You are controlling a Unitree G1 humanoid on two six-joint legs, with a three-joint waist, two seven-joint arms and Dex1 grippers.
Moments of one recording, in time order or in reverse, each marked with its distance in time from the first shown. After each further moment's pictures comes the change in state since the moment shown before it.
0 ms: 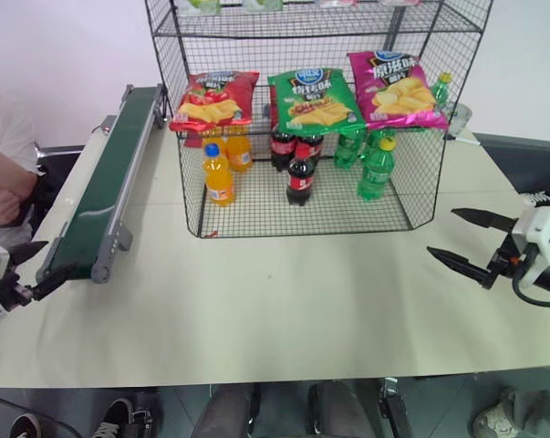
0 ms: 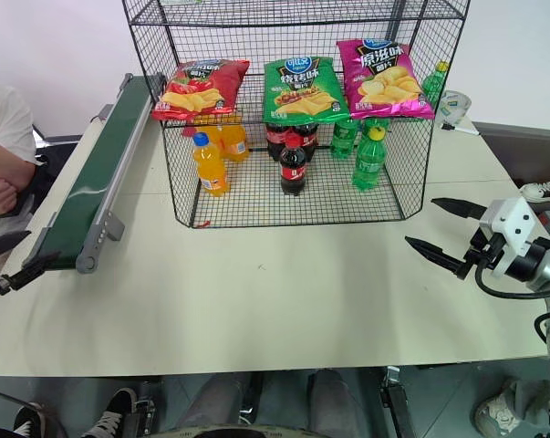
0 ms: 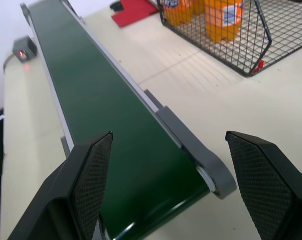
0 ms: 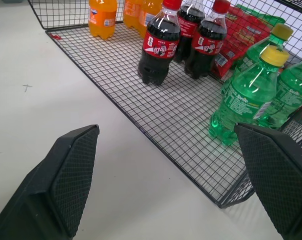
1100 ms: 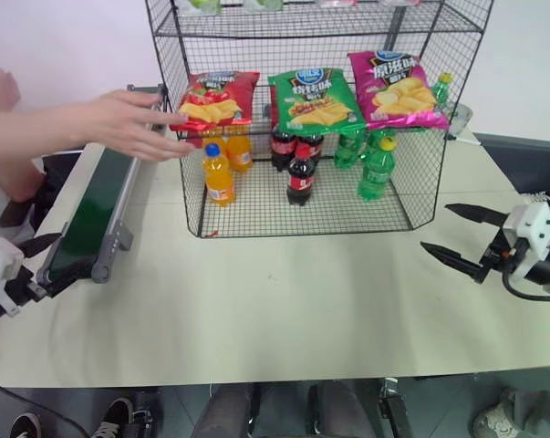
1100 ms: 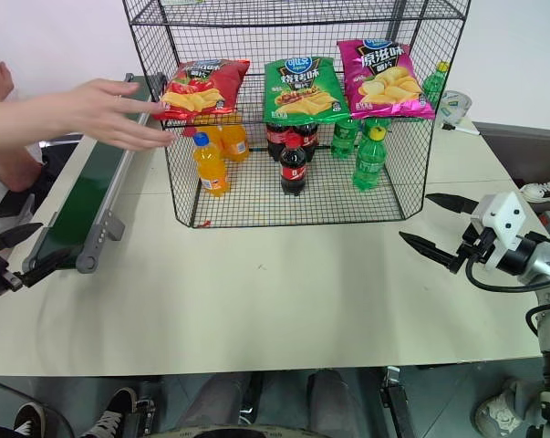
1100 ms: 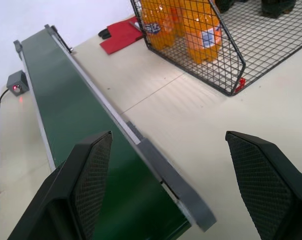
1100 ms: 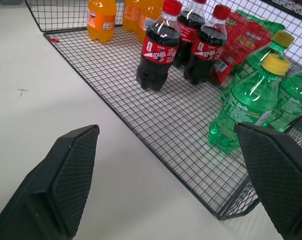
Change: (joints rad) left arm 0.058 -0.040 -0.002 -0.176 -0.020 0.015 0.029; right arm -0.044 0.010 0.035 0.016 -0.017 -0.006 -0.020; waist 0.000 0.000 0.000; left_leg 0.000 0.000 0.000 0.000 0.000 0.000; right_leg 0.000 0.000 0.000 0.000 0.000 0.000
